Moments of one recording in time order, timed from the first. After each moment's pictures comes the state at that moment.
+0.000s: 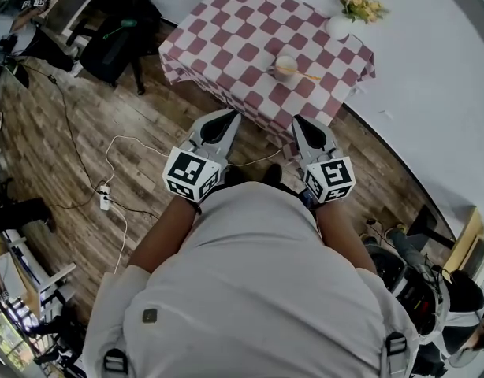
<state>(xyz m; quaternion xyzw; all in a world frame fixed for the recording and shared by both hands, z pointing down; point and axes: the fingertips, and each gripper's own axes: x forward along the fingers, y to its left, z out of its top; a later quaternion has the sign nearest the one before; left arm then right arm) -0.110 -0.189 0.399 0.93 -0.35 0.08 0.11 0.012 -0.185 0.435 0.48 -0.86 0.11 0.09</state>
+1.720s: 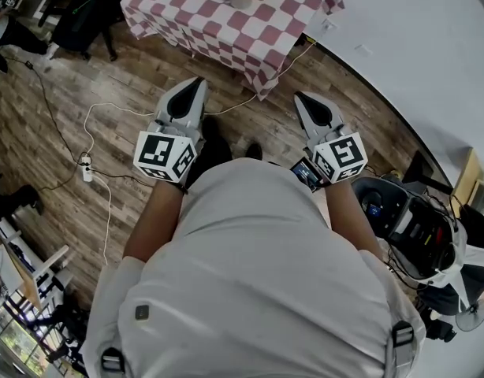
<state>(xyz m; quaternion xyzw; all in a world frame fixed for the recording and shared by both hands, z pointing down) -0.075 -0.009 0.408 0.91 -0.40 0.05 0.11 0.103 0.034 0.446 0.46 -0.87 0.10 0.11</state>
